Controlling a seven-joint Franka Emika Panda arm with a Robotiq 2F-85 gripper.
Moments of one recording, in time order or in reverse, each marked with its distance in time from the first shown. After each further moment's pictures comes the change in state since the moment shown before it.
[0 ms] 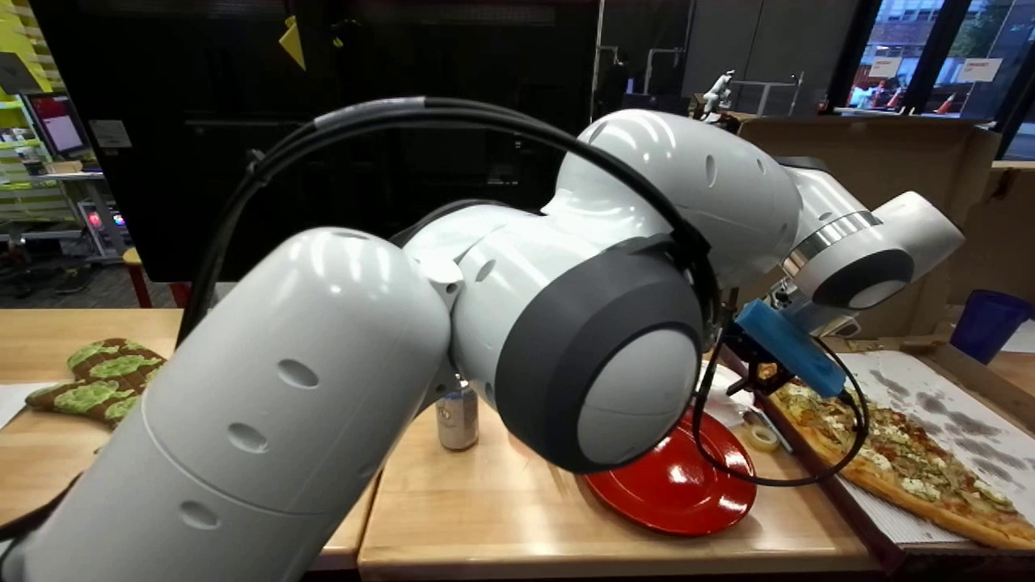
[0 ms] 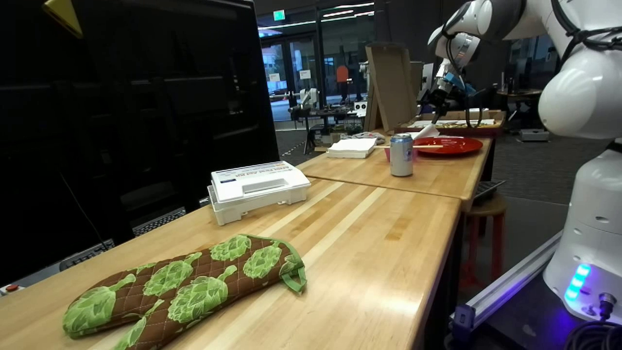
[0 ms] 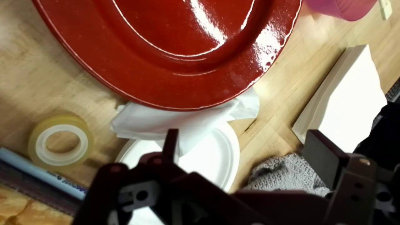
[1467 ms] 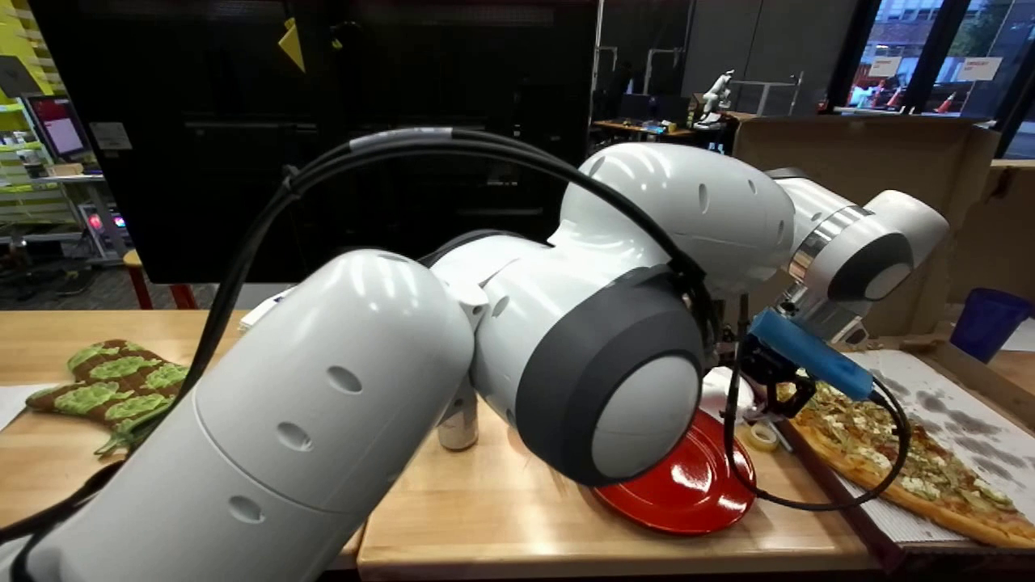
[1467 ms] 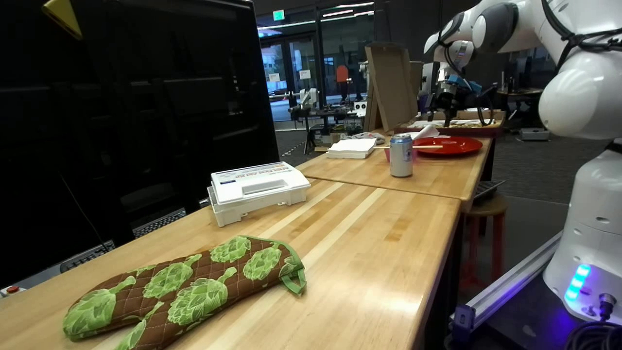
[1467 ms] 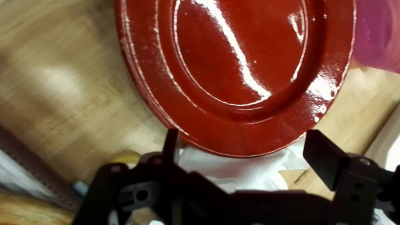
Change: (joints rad) arm 0.022 0.079 -0.033 0.136 -0.209 -0.135 0.021
